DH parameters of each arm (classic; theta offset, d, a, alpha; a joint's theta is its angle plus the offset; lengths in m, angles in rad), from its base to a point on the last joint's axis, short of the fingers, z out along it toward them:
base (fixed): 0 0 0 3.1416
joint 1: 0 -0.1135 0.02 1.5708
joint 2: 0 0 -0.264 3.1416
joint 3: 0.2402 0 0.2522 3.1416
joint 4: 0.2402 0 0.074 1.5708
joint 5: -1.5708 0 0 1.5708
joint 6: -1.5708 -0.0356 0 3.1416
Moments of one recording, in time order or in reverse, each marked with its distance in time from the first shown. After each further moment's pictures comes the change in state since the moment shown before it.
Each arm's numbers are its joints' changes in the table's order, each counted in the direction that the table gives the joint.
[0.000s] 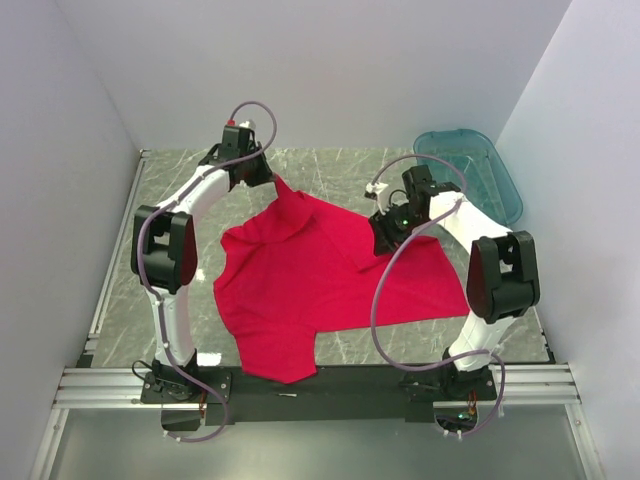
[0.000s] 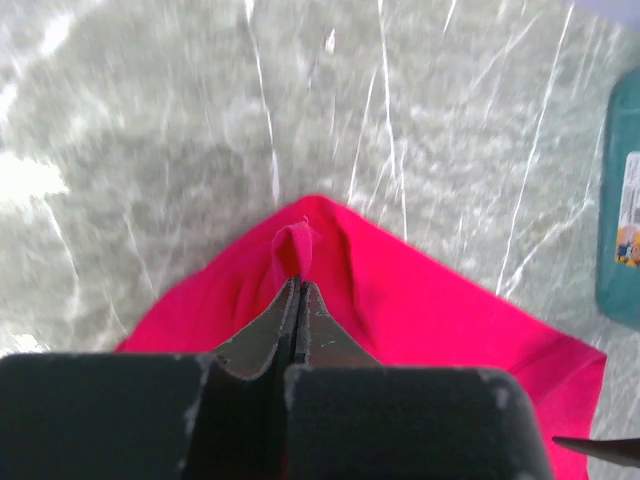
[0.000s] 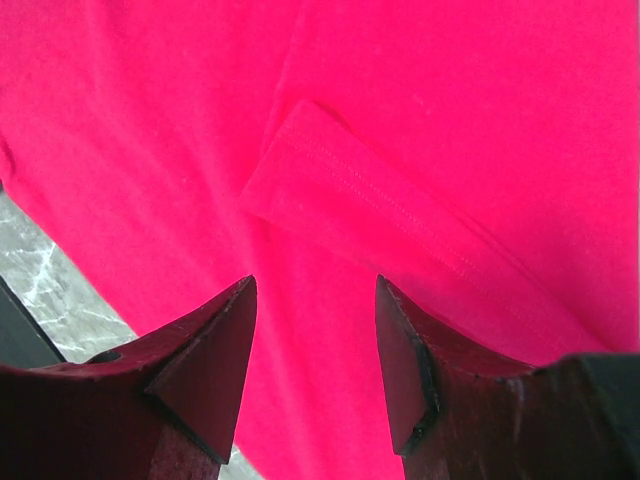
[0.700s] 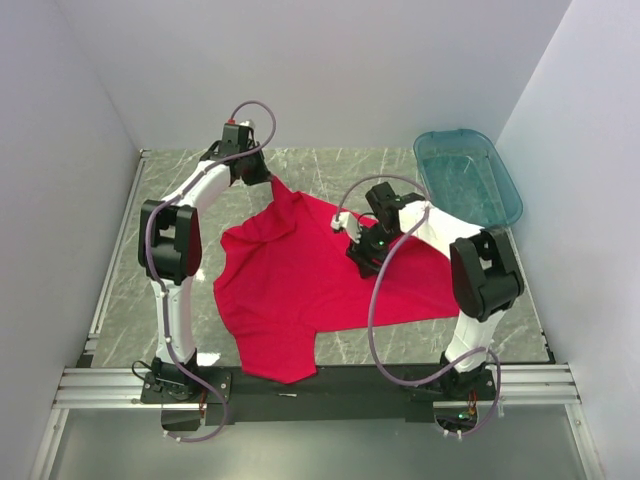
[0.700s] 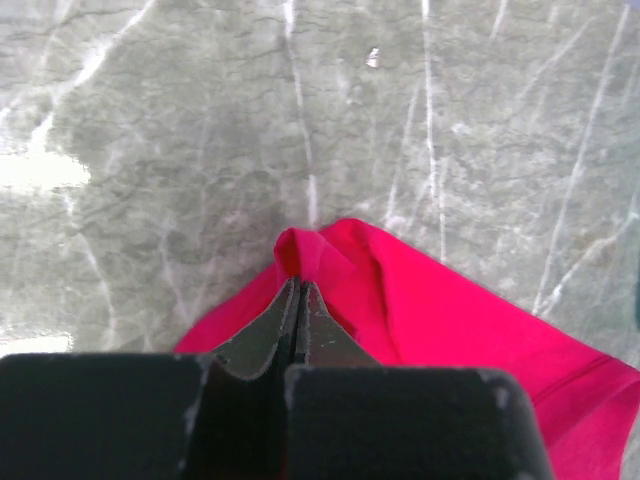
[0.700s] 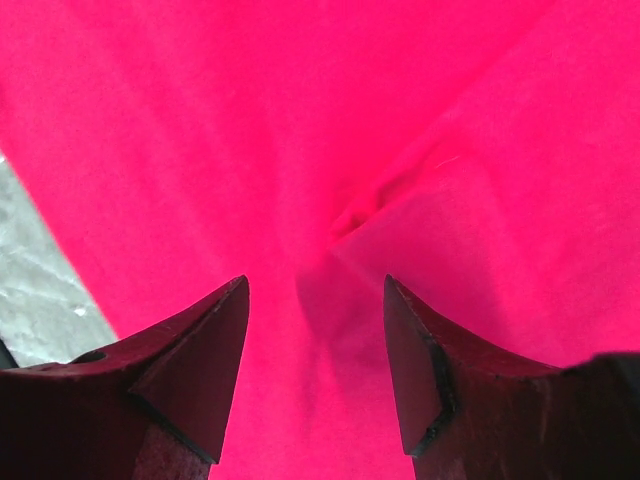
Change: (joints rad) left arm -0.024 0.099 0.119 0.058 0.002 -0.044; right arm -0.196 0.045 -0.054 0.032 -0.077 0.279
